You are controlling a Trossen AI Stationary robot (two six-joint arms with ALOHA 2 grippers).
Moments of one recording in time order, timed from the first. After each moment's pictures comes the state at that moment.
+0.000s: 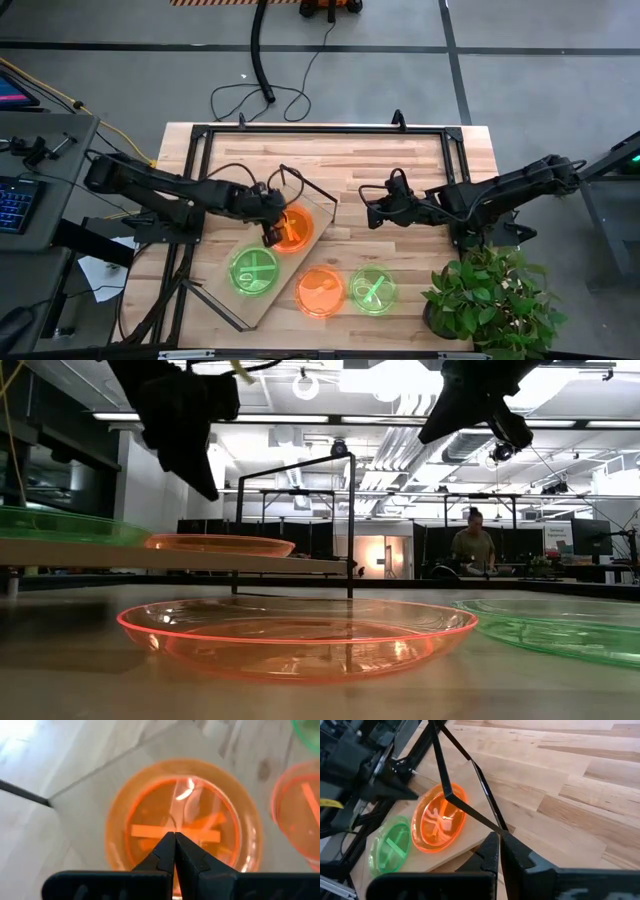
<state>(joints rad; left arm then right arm) -0.13 1.33 0.89 -0.60 -0.24 -0.43 0.24 1.20 0.92 -0.47 0.53 1.17</state>
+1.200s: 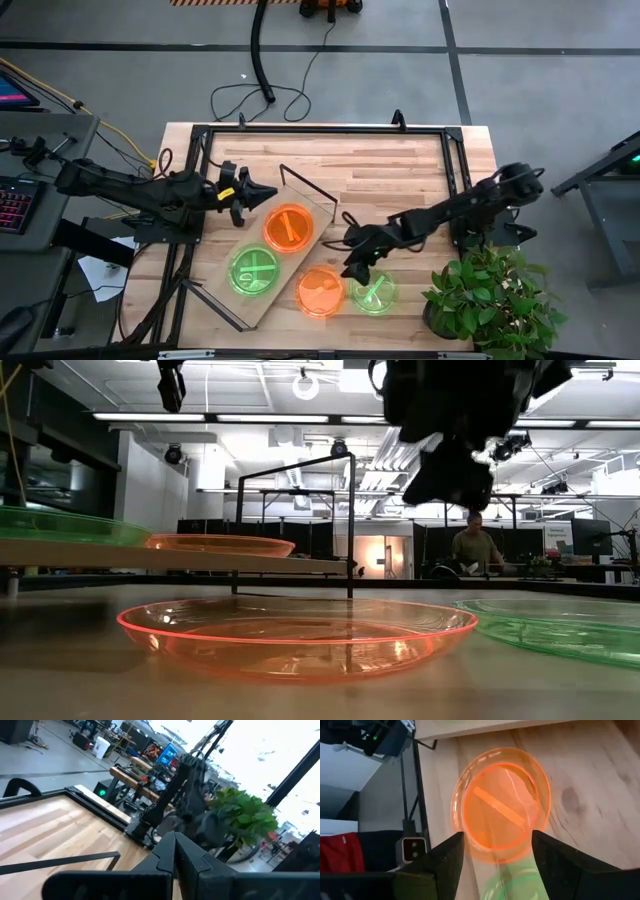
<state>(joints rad) -0.16 0.79 0.52 0.34 -0.29 -0.55 0.29 1.60 0.92 -0.04 -0.18 0.83</state>
